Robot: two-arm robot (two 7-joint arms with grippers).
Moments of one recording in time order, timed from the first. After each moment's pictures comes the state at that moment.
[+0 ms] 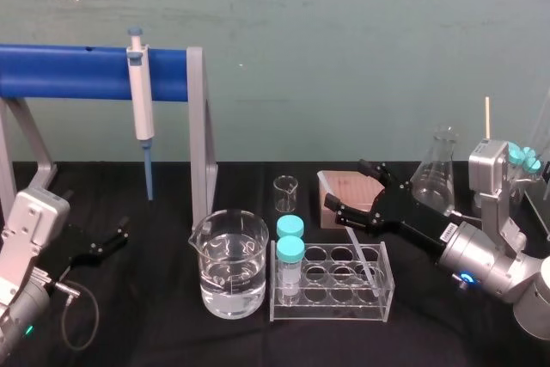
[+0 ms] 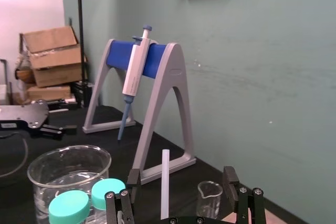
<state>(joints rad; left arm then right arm) -0.20 0.60 0.45 -1.41 -0.25 -0.12 0.03 0.47 0.39 -0.41 -1.04 0.50 -0.31 0.73</state>
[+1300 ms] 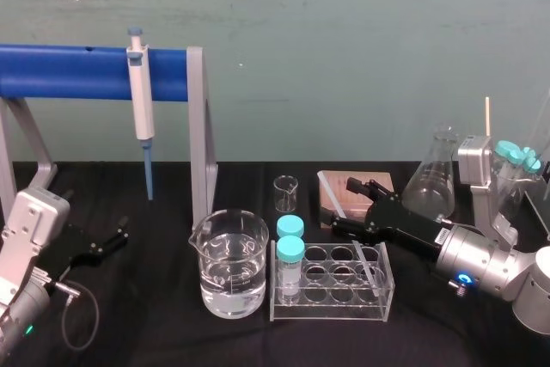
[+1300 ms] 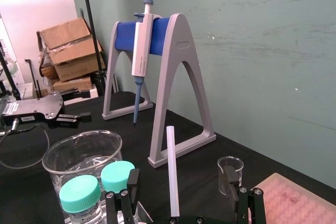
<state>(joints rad) -0.20 0.60 0.45 -1.41 -0.25 -0.12 0.03 0.52 0.38 -0.44 -0.96 0.56 -0.18 0.82</state>
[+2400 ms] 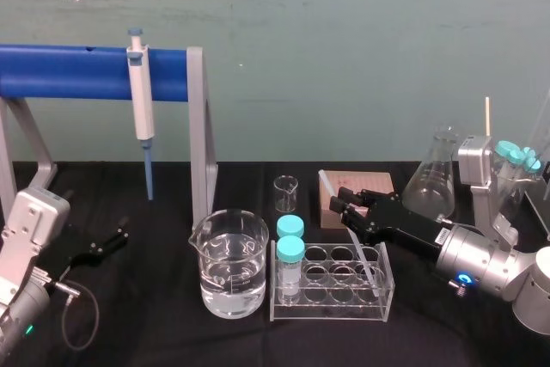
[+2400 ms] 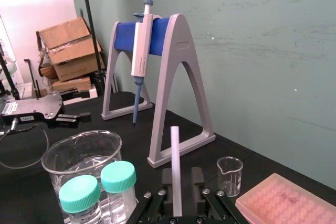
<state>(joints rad) -0.20 0.60 0.45 -1.41 -0.25 -0.12 0.03 0.52 0.38 -0.44 -0.96 0.55 -0.18 0.82</state>
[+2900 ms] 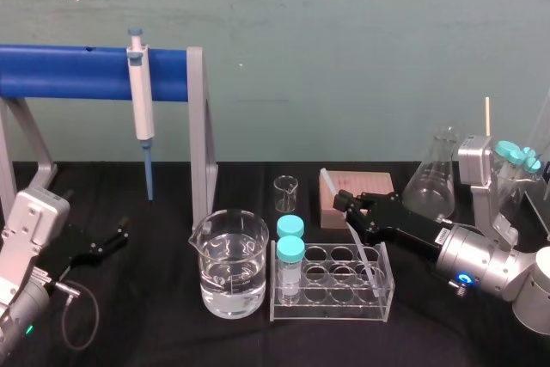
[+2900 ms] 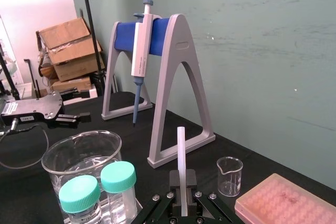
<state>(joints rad) -0.20 0.60 0.45 -1.41 -0.25 -0.12 0.03 0.52 0.38 -0.44 -0.96 0.55 -0.18 0.82</state>
